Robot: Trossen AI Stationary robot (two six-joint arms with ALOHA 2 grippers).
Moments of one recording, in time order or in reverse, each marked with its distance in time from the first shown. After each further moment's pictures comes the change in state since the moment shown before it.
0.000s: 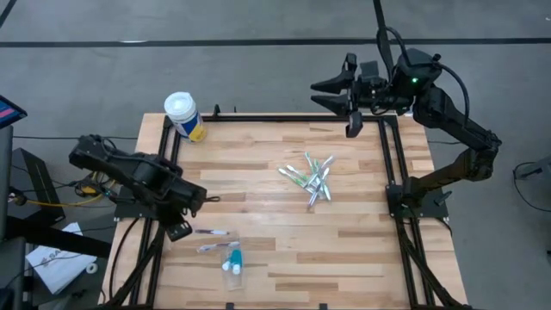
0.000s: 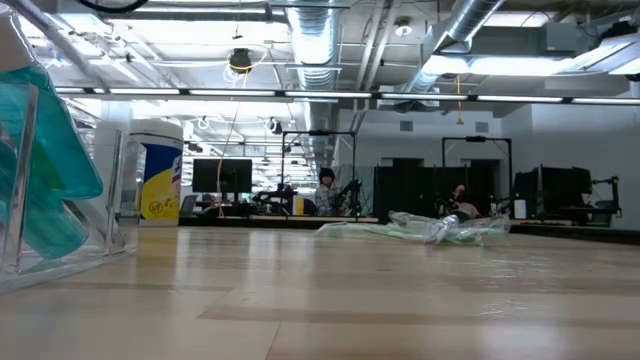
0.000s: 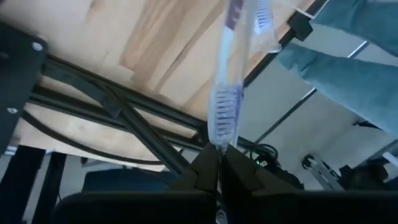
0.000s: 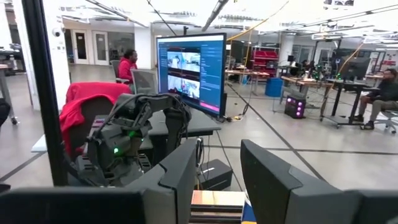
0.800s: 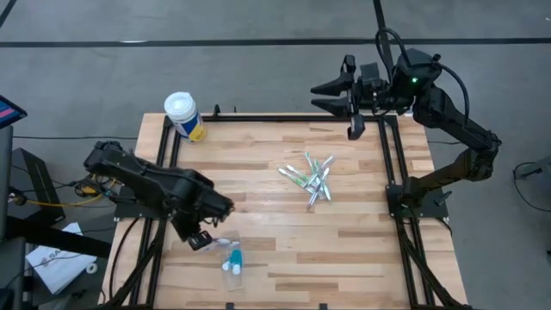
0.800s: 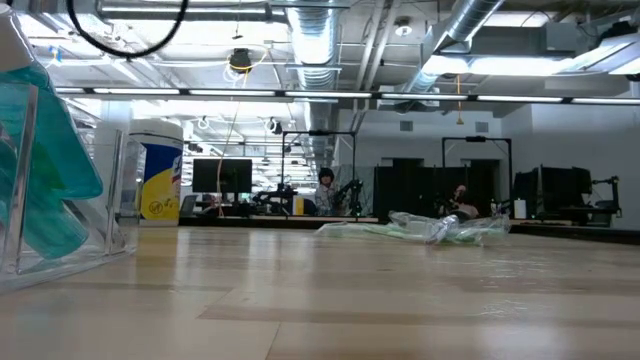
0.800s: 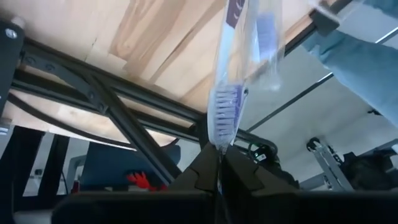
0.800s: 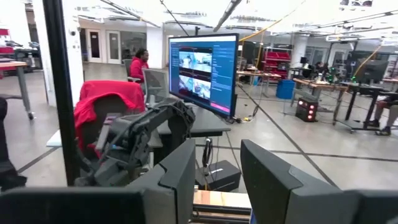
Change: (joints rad) left arm 0.050 0.218 0.000 0.017 0.096 0.064; right arm 0.000 0.000 0.000 -0.002 -0.051 -0.011
